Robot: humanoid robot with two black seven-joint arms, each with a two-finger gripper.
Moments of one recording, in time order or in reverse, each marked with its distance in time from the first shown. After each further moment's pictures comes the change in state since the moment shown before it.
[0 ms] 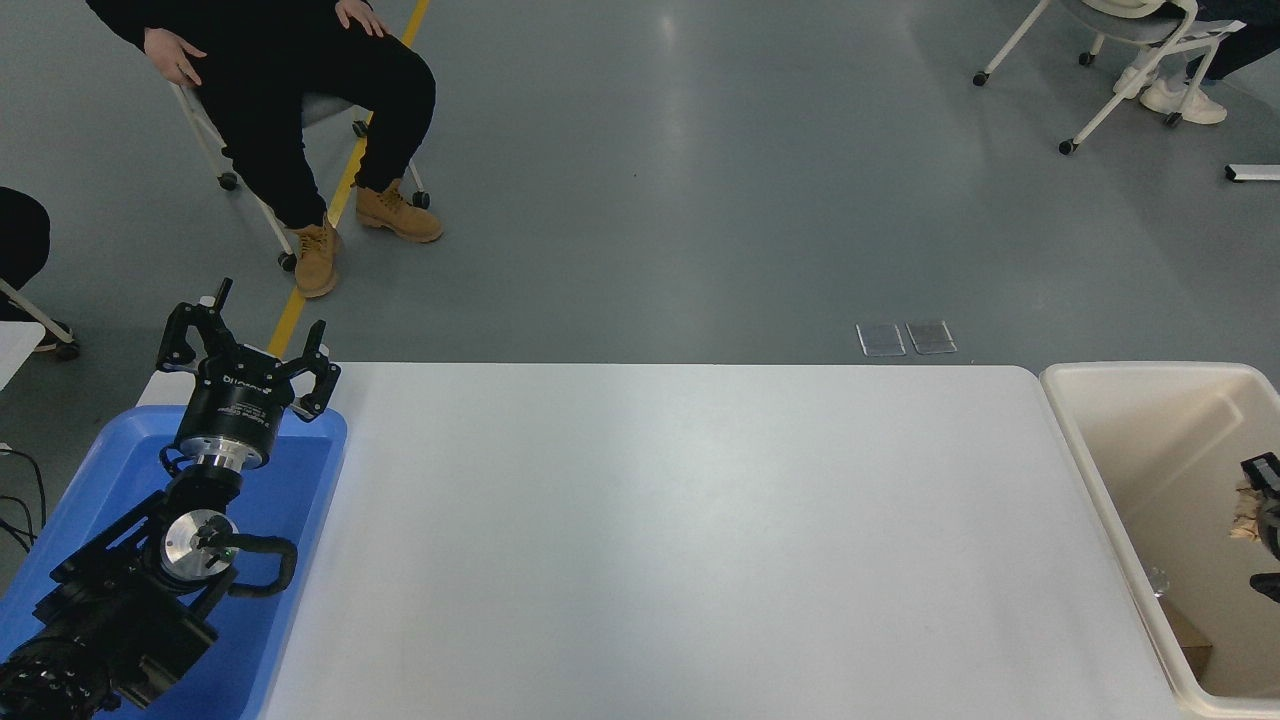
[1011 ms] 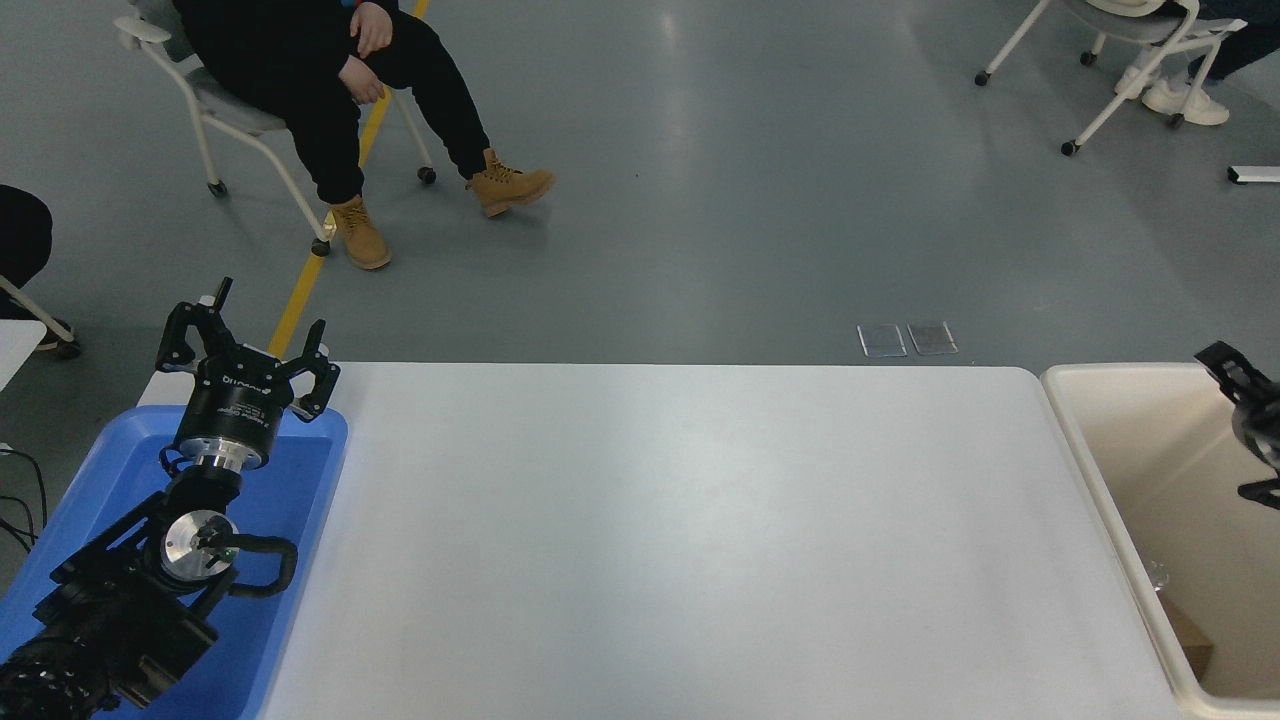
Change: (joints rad) left arm 0.000 0.000 -0.001 0.000 0.000 -0.002 0.000; right arm 0.426 -0.008 -0.119 0.198 -0.256 0.084 0.001
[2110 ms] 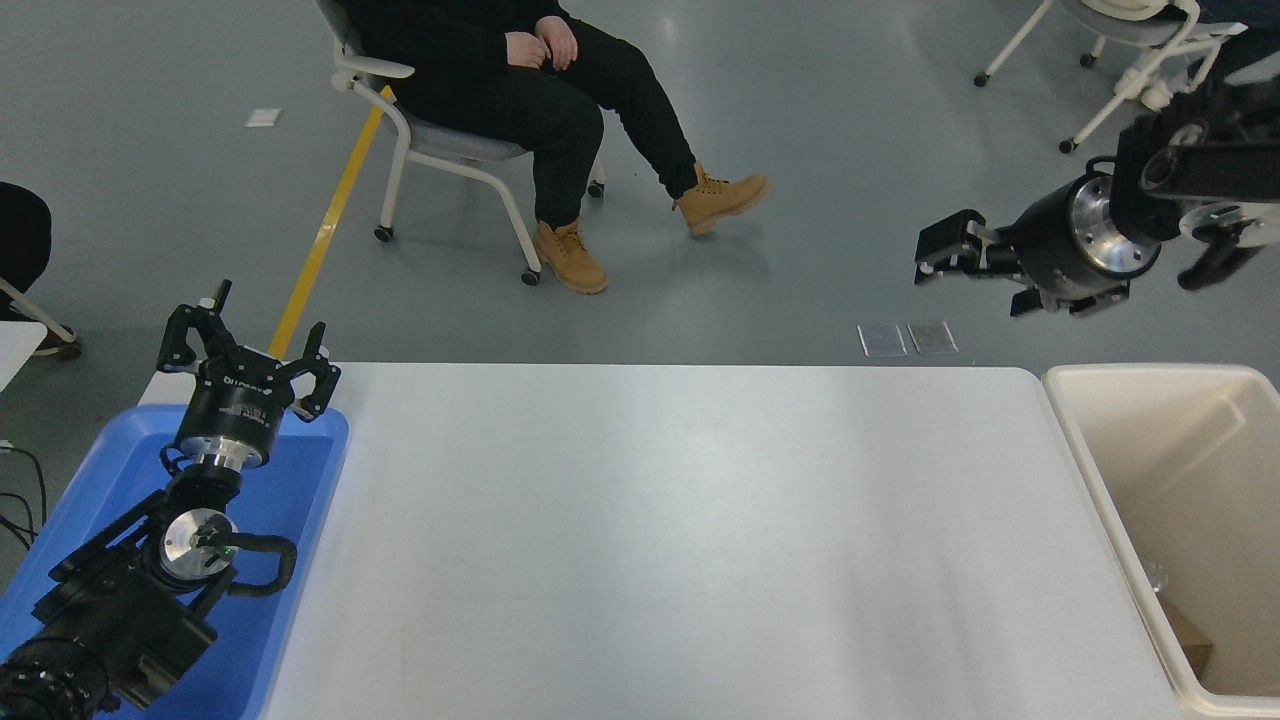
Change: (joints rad) left arm 0.000 0.000 0.002 0.000 0.000 0.003 0.000; right arm 0.909 0.146 -0.159 0.810 -0.273 0.528 -0.002
